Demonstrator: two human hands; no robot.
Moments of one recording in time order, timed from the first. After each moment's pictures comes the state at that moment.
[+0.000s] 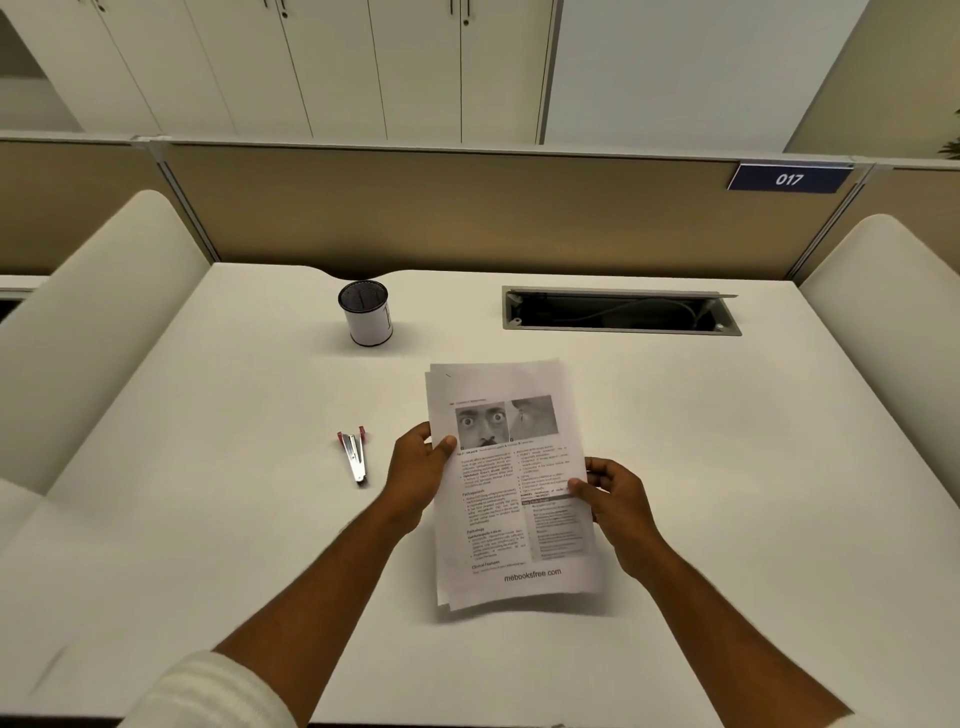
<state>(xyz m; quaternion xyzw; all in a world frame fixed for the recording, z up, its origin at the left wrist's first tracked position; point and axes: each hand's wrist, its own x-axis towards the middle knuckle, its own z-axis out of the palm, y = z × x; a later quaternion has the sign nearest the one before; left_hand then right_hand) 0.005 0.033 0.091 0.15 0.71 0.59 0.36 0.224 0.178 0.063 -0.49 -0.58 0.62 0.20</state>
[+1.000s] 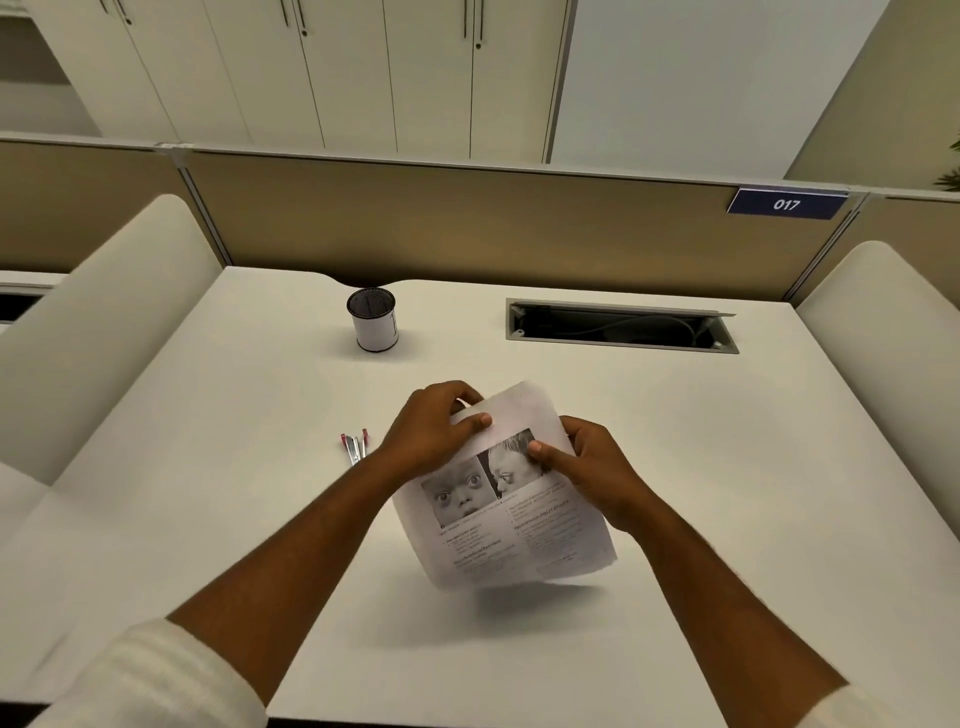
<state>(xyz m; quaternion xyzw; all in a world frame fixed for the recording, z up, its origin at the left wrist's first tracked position) -0.008 0.047 0.166 0.44 0.81 0.35 0.18 0.188 0.177 0.149 -0.30 -0.72 0.61 0.12</state>
